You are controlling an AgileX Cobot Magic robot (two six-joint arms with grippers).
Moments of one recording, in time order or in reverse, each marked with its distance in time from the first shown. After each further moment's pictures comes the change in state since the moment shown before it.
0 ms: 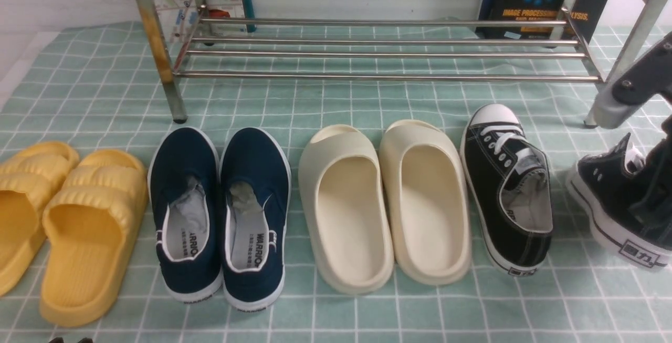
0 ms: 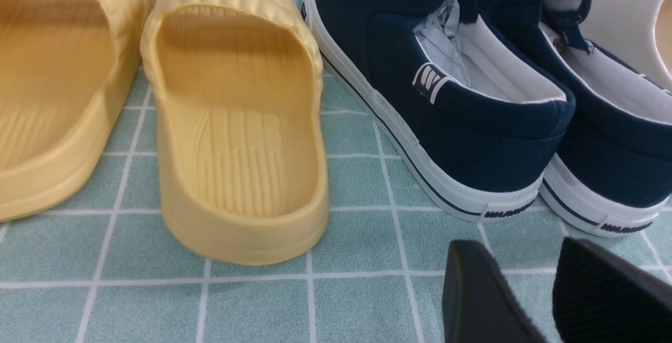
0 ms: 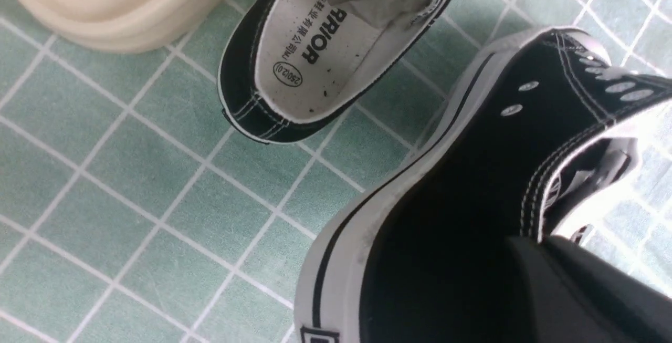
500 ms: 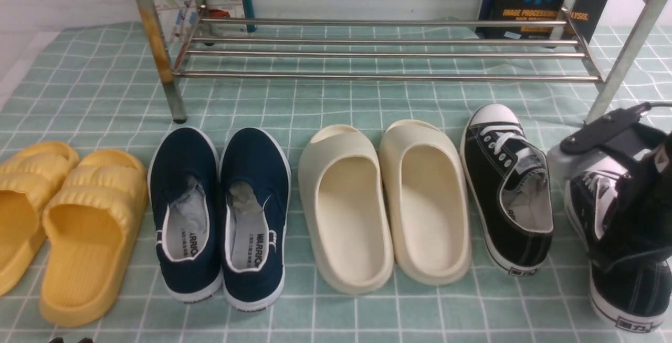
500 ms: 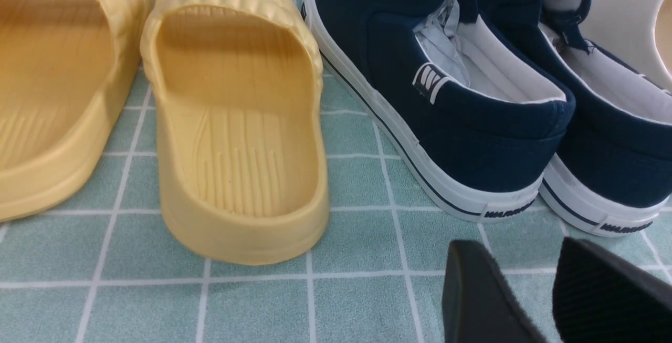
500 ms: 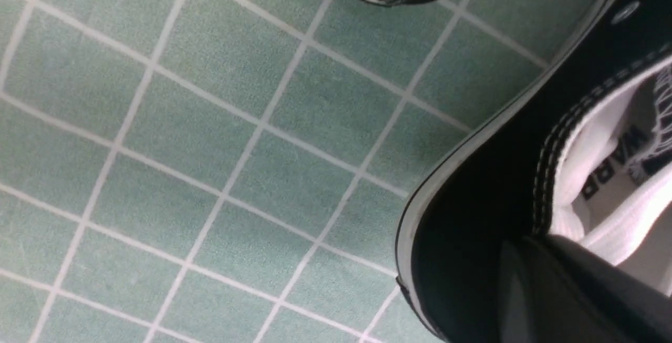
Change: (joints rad) right arm 0.000 0.242 0.000 0.102 0.169 0.153; left arm 0.000 0.000 0.000 0.000 0.000 0.000
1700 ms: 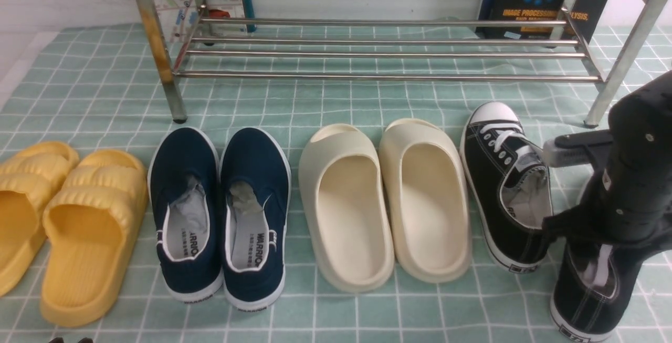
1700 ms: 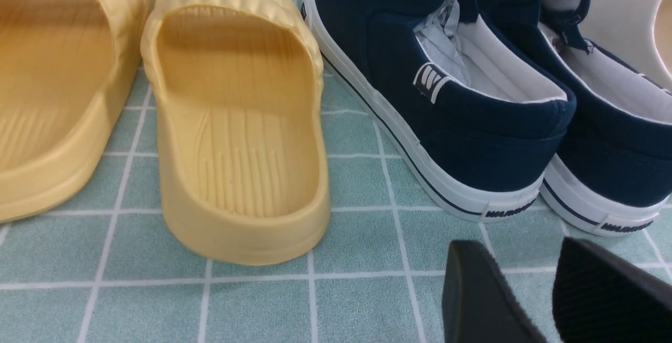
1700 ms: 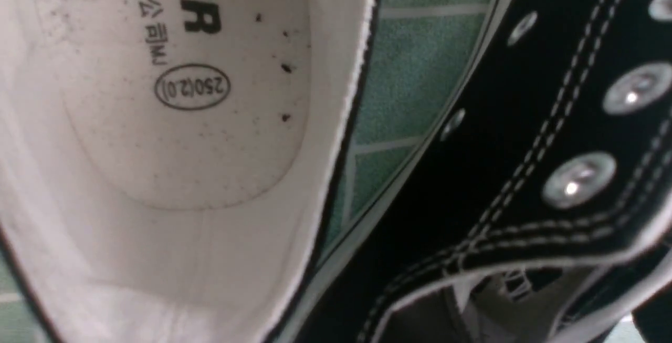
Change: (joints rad) right arm 0.000 0.196 0.000 -0.162 -0.144 0.609; left arm 0.000 0.000 0.000 0.000 0.000 0.000
